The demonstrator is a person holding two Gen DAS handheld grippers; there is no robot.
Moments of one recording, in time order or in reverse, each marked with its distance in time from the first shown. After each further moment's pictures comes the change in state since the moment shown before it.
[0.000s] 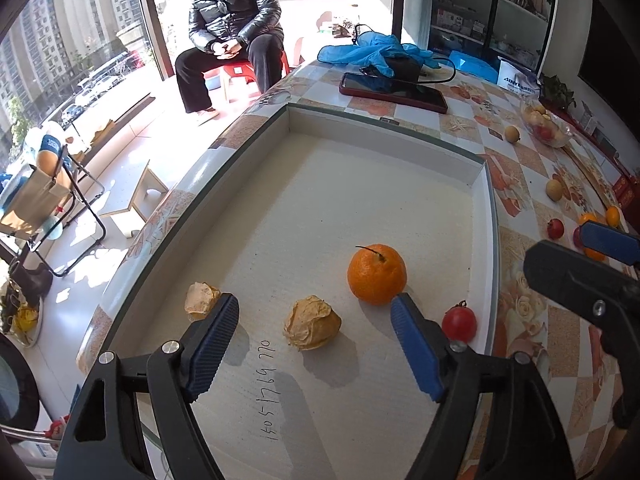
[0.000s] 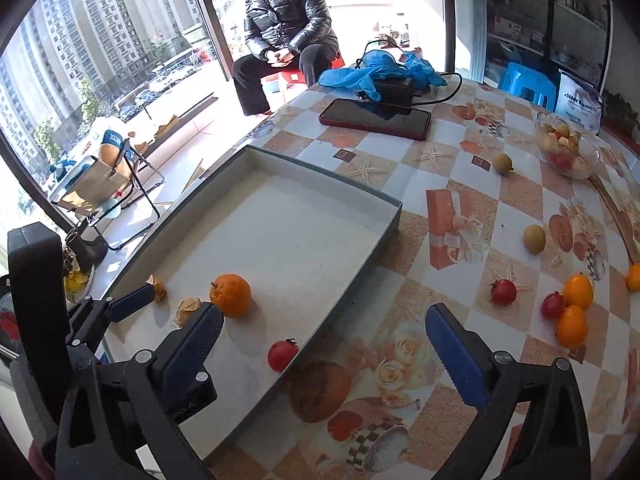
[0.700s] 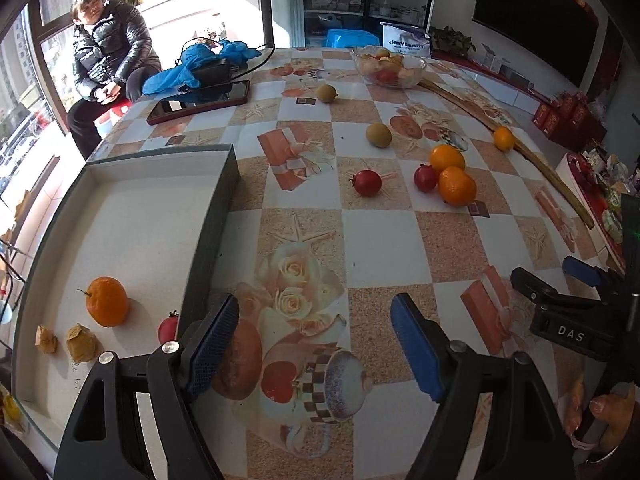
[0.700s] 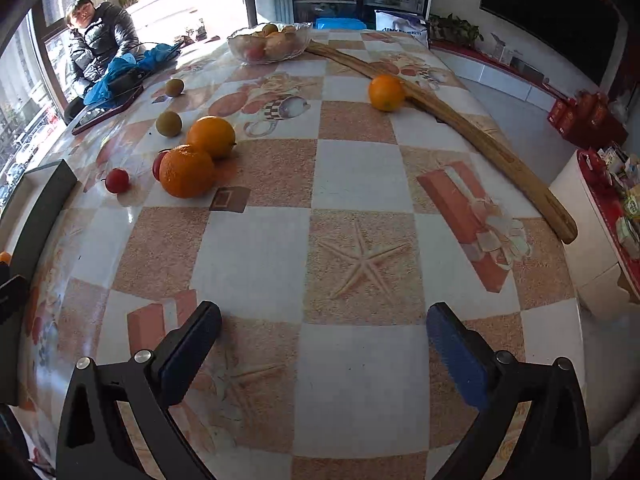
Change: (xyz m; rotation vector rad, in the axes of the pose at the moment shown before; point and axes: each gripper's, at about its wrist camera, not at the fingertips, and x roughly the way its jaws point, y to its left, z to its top) left arm -0.005 -0.168 -0.014 0.288 0.014 -0.225; right arm -0.049 -0.213 -0.135 0.355 -0.007 -0.430
